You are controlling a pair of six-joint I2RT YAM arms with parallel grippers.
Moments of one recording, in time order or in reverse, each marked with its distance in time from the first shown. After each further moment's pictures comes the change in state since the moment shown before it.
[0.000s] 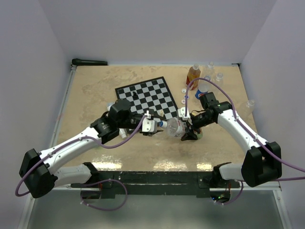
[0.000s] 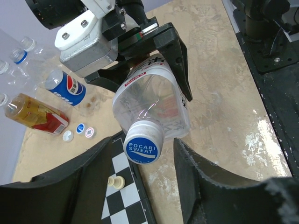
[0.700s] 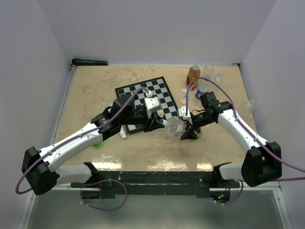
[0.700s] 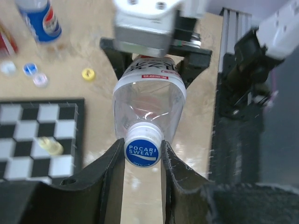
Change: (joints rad) left arm -0.006 0.040 0.101 -0.107 -0.147 -0.497; right arm -0.001 0.000 0.000 0.005 -0.007 -0.001
